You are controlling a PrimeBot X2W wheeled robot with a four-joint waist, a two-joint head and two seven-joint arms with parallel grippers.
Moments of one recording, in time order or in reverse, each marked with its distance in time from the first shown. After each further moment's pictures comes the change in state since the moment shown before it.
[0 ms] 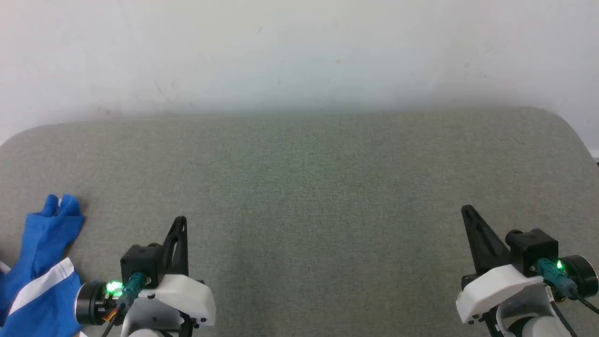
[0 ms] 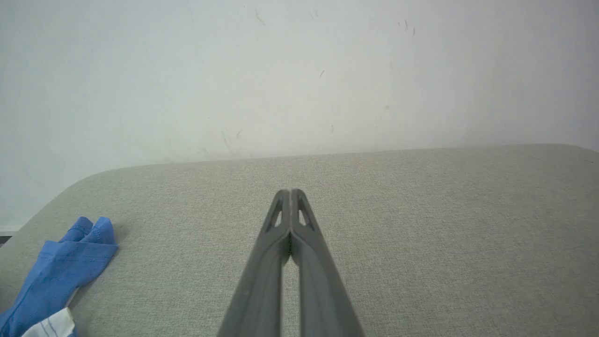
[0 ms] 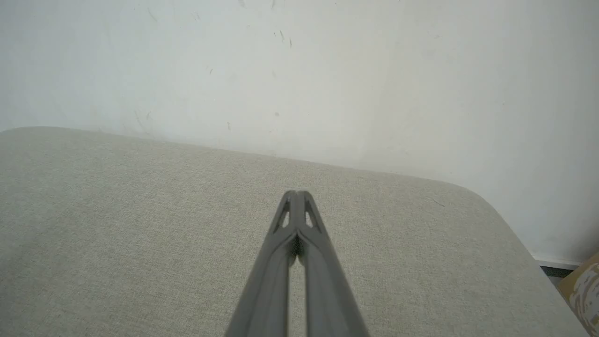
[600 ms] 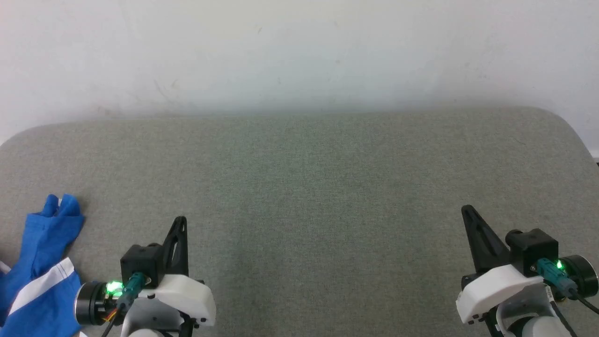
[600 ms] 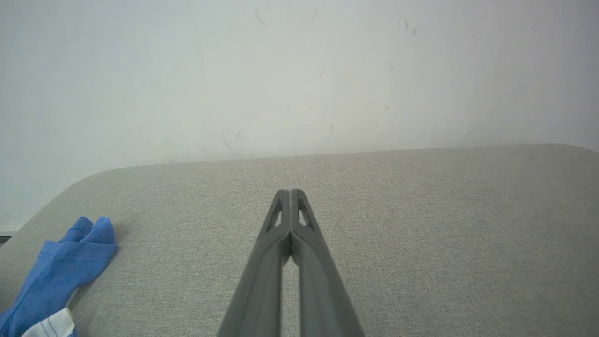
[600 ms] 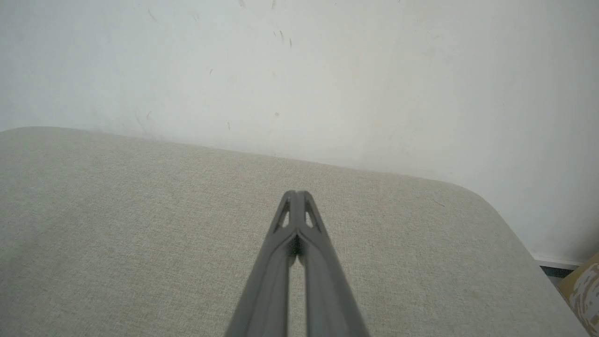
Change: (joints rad) left arm 0.000 0.000 0.000 0.000 0.000 0.000 0.000; right arm 0.000 0.000 0.000 0.000 0.000 0.000 0.000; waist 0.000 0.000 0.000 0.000
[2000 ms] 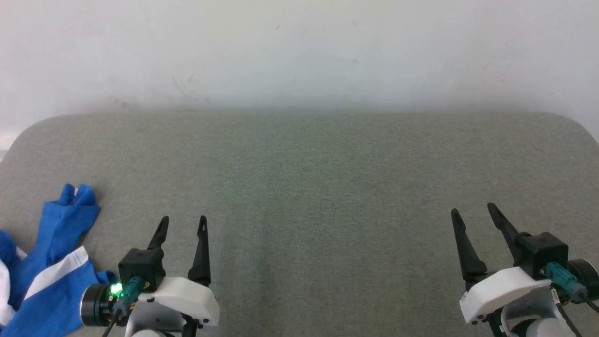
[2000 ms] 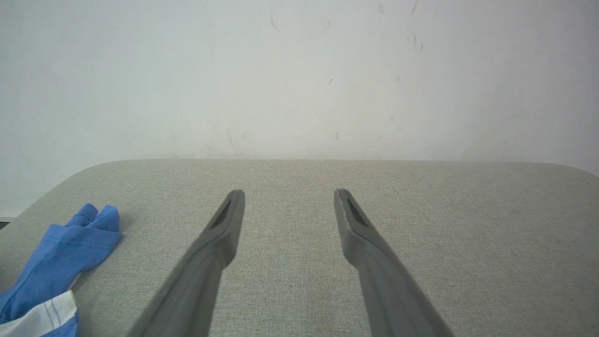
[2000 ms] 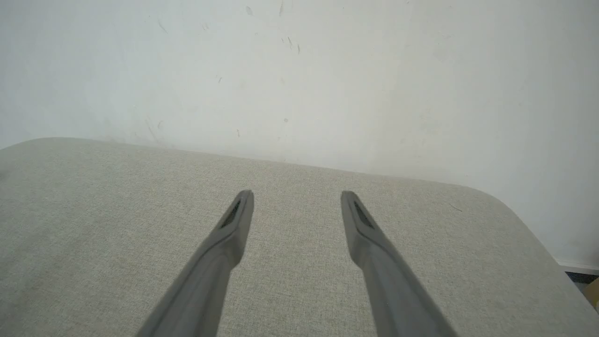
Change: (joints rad) left arm -0.001 0.000 -0.016 0.019 -0.058 0.001 -0.046; right arm 0.003 -0.001 -0.017 0.020 0.035 0.000 -0.039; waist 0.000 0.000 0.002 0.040
